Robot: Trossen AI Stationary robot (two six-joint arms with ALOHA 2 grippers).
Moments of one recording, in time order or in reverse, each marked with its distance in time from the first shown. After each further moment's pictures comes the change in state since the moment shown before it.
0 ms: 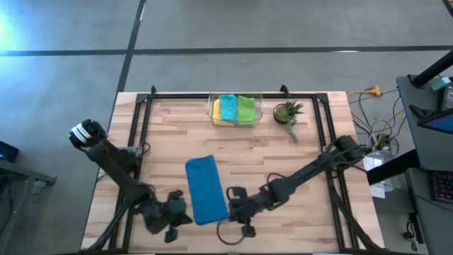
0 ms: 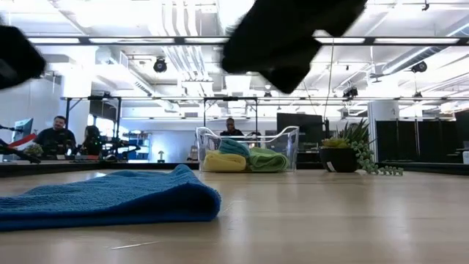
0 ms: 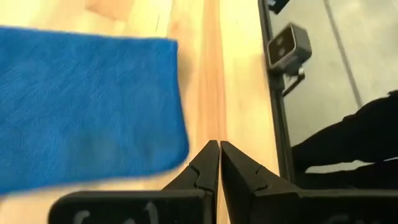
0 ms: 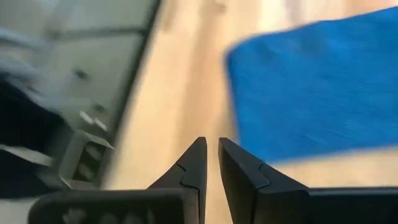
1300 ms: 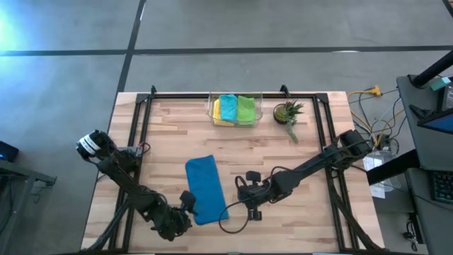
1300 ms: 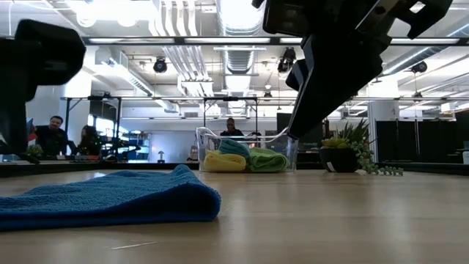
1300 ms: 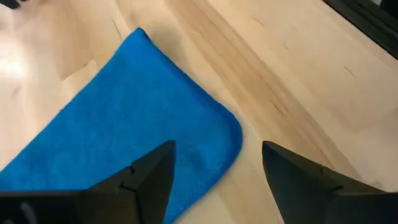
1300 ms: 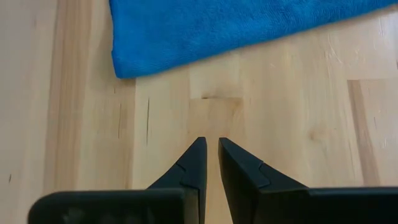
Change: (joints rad) left arm 0.017 0.175 0.048 -0.043 -0.011 0.782; right arm -0.031 -0.096 -0.068 -0.357 0.174 0.007
